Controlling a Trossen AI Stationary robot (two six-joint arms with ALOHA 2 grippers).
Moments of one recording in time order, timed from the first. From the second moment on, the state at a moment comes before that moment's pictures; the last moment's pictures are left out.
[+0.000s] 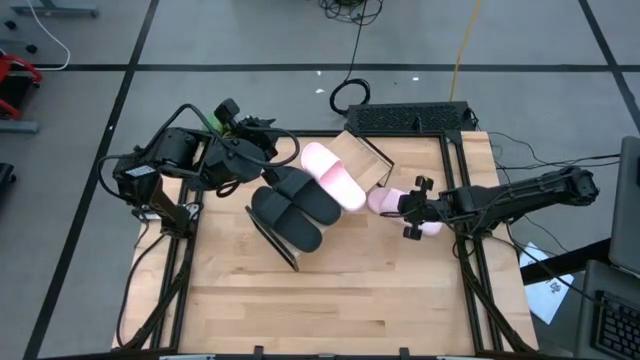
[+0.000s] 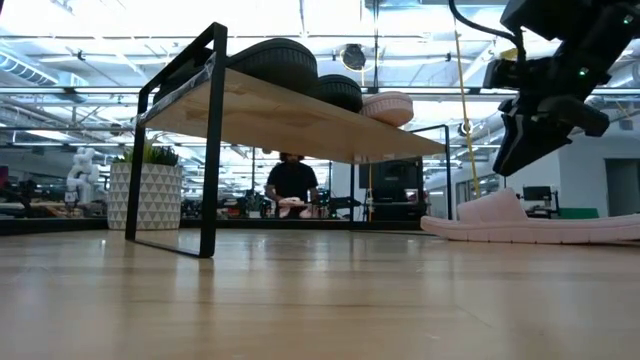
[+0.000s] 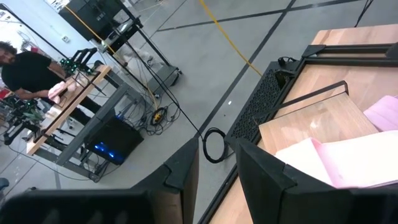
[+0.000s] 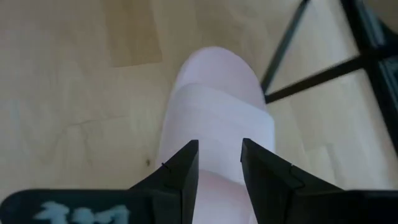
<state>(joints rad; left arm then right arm) -0.16 1.69 2.35 -1.39 -0.99 -0.10 0.10 0.97 0.56 -0.67 0.44 0.16</state>
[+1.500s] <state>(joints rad) -0.16 1.69 2.35 -1.39 -0.99 -0.02 0.13 1.17 0.56 -0.74 0.43 0.35</state>
